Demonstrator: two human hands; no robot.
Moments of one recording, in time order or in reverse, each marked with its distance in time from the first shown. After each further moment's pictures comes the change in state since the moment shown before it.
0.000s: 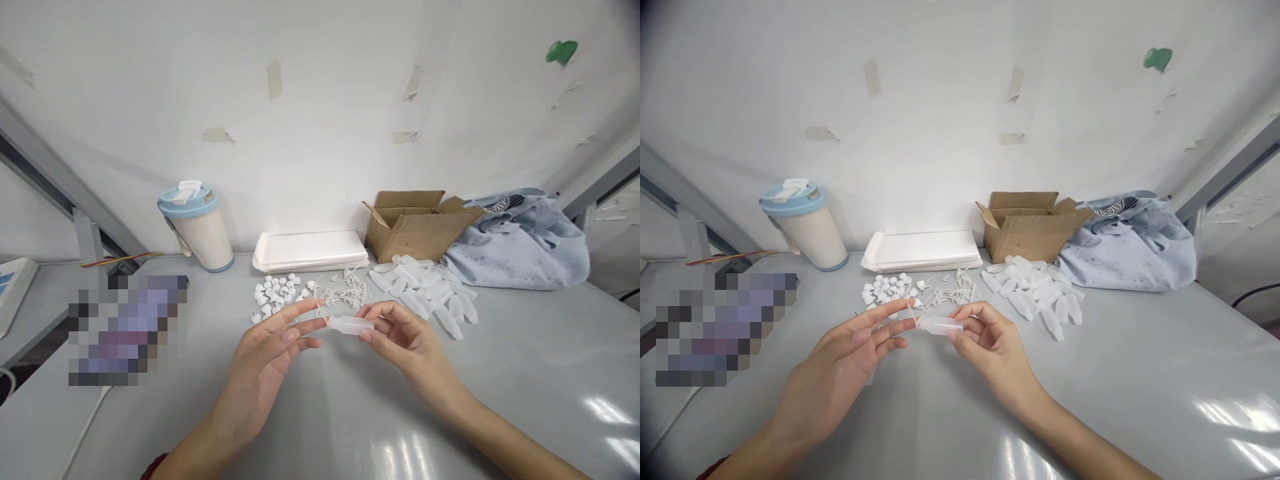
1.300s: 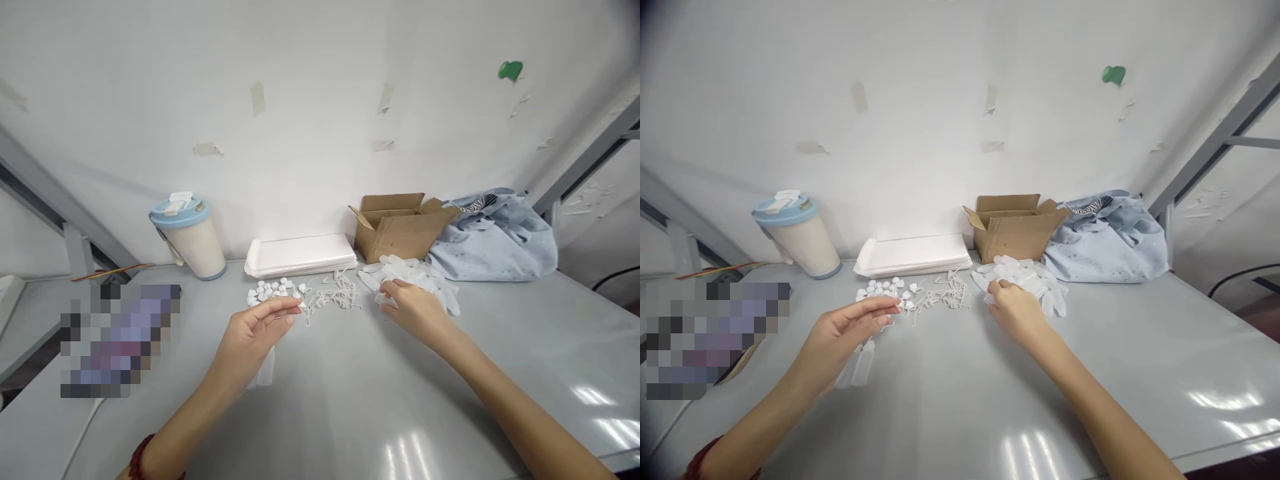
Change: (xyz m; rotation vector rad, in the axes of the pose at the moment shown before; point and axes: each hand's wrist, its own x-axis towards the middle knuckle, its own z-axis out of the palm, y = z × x) left_hand 0.019 0.004 -0.017 0.565 0.136 -0.012; right_hand 0.040 0.000 -0.063 -1.445 0.011 0.115
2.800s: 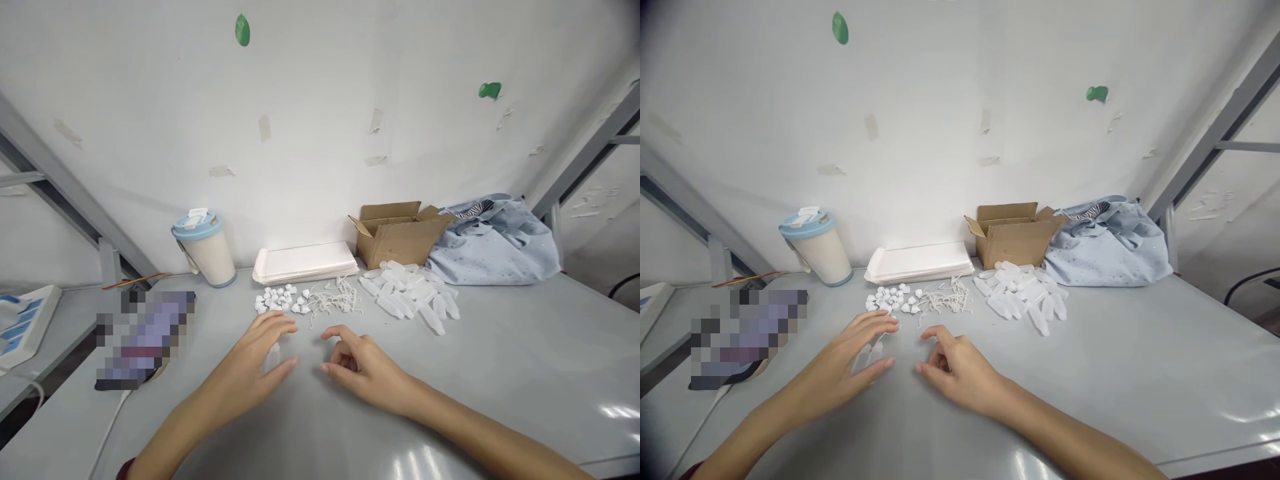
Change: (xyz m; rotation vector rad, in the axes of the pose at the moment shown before) left_hand -0.020 -0.022 -0.031 0.872 -0.237 0.482; right_hand -0.048 -0.070 0.036 0.946 -0.257 -0.430
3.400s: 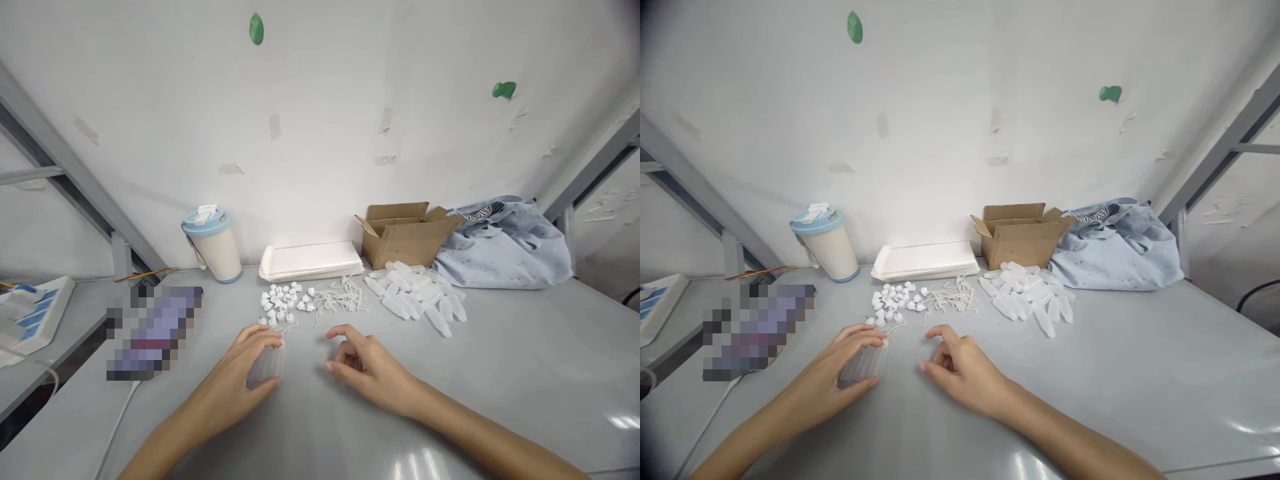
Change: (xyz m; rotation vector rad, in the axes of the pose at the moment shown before) left_hand -0.024 -0.018 0.007 0.028 0.051 -0.046; right_hand 0.000 -0.004 0.001 0.016 -0.006 0.032
